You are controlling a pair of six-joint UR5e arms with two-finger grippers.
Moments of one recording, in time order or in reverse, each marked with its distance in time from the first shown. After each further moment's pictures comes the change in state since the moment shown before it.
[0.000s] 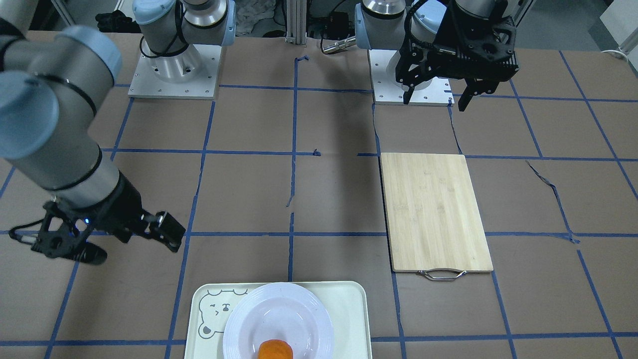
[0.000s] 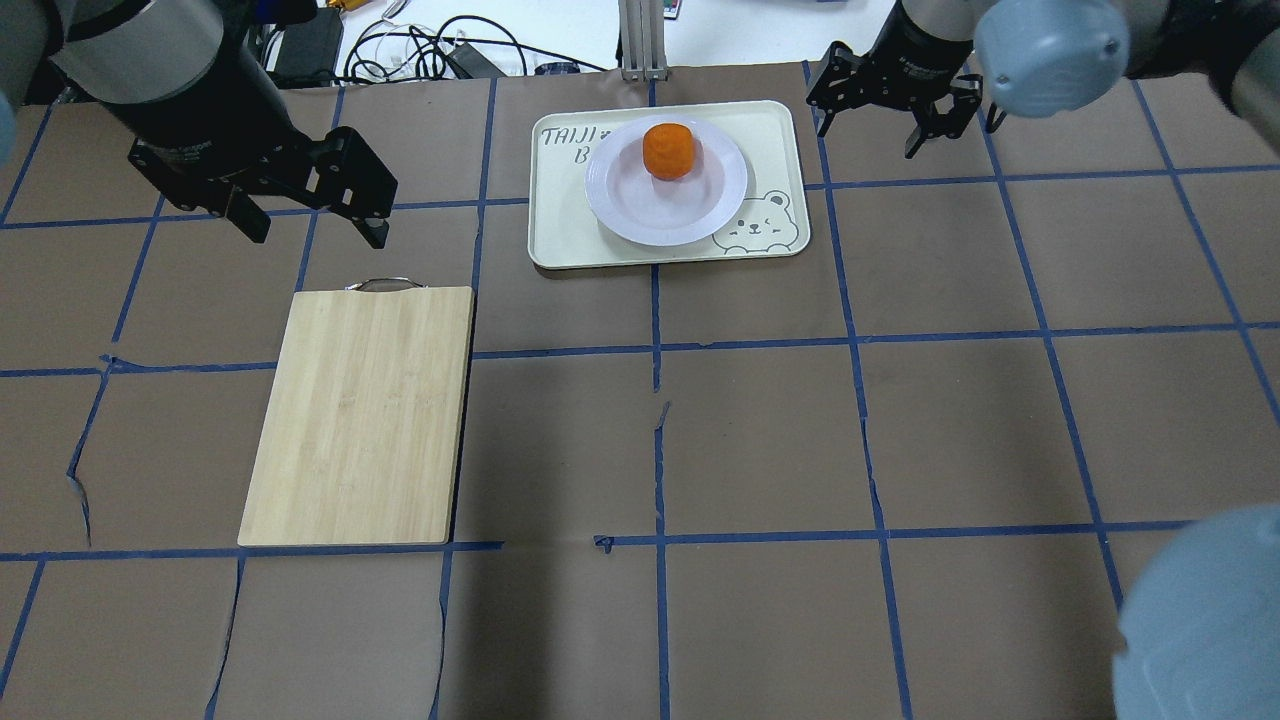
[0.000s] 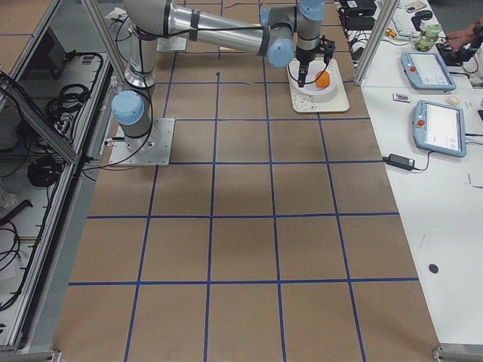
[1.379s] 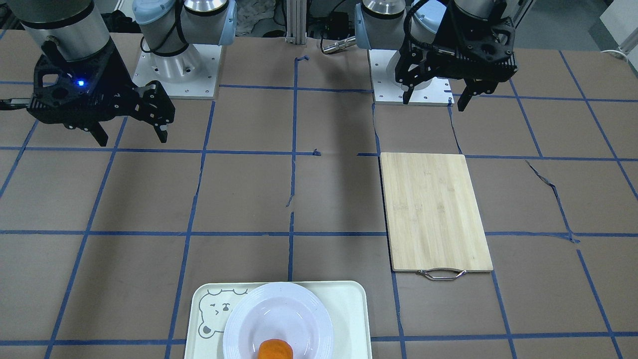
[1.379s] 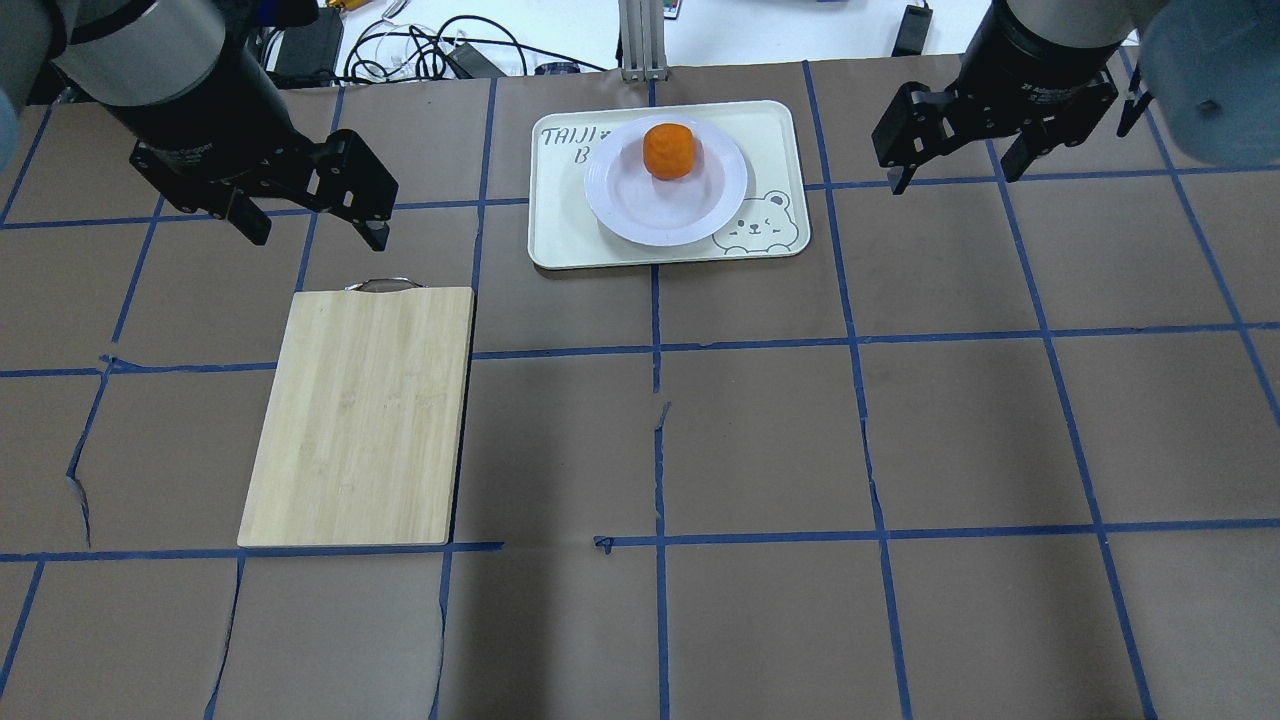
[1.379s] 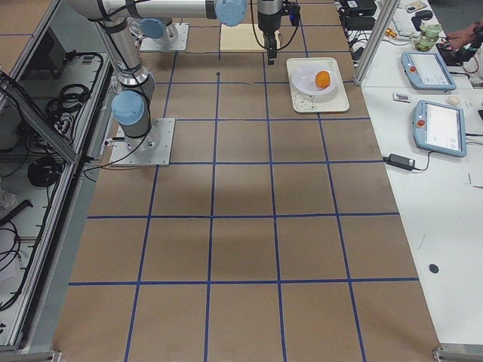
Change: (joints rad) left arm 0.000 0.000 -0.003 0.000 0.000 0.002; right arm 0.004 -0.282 0.124 0.145 -0.086 -0.277
